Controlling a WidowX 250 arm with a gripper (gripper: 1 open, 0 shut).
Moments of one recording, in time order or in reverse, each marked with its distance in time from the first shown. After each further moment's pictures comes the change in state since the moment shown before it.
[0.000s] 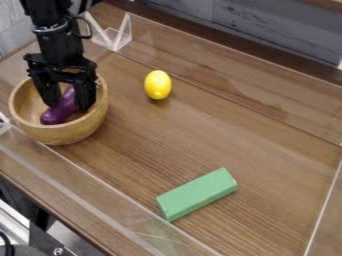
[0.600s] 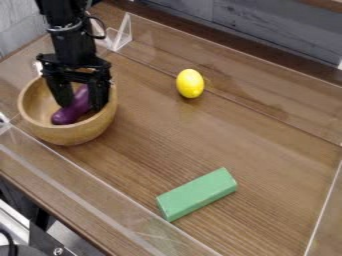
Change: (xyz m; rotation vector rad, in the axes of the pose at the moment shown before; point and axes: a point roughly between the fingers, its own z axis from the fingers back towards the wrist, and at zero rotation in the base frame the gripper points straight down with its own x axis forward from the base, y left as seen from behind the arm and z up) arm 0.006 -0.024 -0.001 -0.017 0.014 -0.011
